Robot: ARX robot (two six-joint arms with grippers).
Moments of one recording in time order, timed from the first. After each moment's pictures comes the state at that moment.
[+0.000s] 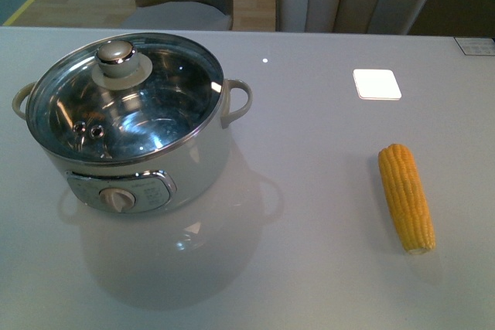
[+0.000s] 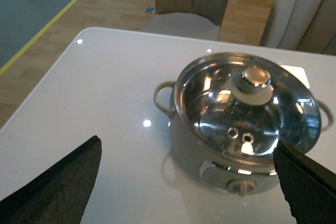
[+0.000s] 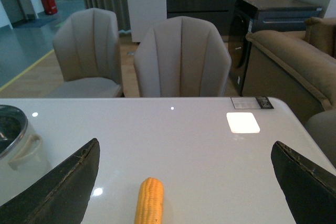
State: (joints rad) left arm -0.17 0.50 0.20 -0.03 -0.22 -0.10; right arm 0.00 0.00 0.02 0.00 0.00 0.00
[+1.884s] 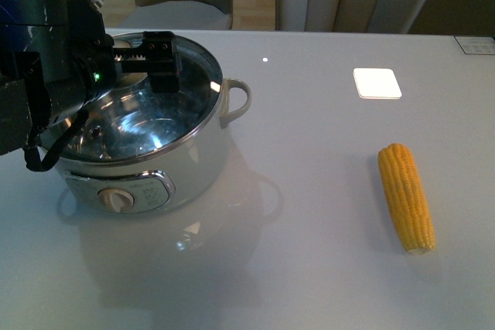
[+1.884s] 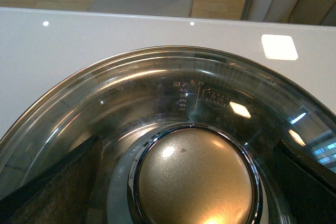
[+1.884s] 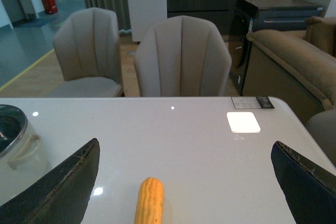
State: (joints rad) left arm -0.30 2.13 0.81 0.87 -0.25 -0.14; right arm 0.00 0.00 0.02 0.00 0.00 0.00
